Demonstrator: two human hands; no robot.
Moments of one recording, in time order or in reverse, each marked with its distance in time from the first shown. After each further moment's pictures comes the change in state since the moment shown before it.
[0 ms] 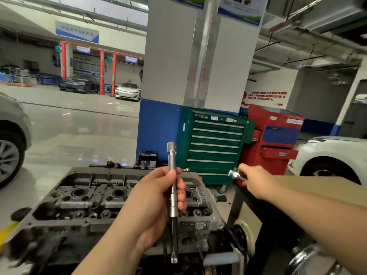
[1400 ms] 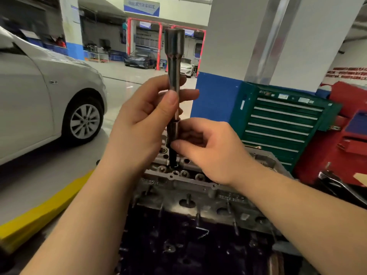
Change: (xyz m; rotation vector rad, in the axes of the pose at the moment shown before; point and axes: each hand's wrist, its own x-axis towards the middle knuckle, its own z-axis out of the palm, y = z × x) left_hand -0.063 0.105 -0.083 0.780 0.190 0.814; right_hand -0.103 -0.317 -0.077 1.137 -0.044 -0.830
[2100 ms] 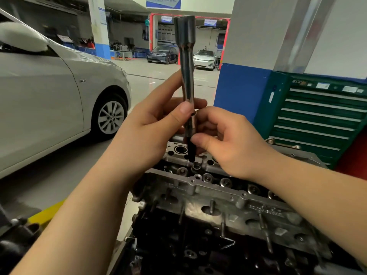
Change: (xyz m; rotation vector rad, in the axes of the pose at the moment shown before) left_hand 0.008 -0.029 -0.033 0.007 -0.143 -0.130; right_hand 0.032 0.042 0.013 0.122 -0.106 -0.015
